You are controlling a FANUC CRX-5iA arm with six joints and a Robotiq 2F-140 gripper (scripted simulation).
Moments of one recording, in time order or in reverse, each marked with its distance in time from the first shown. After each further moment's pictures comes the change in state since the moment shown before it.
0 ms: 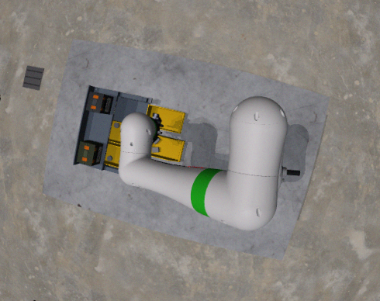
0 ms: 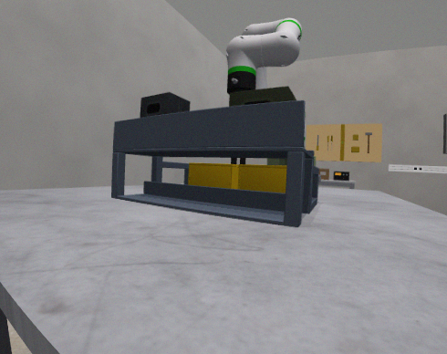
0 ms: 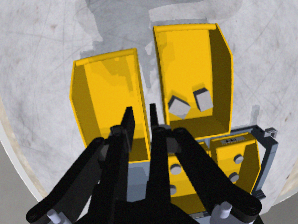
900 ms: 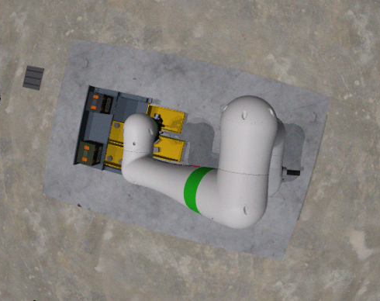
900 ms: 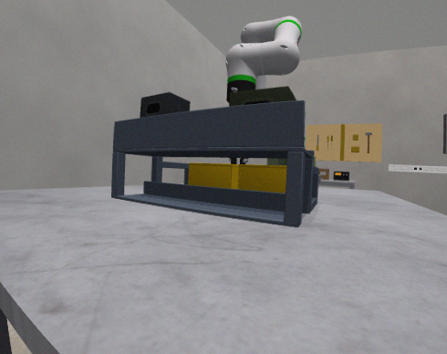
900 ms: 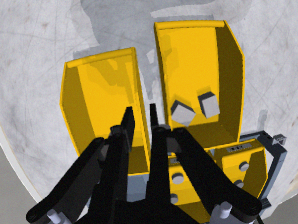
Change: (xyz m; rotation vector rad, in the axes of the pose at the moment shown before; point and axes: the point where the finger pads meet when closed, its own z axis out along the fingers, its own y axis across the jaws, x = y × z) arm 0.000 0.000 0.029 0.000 0.000 0.000
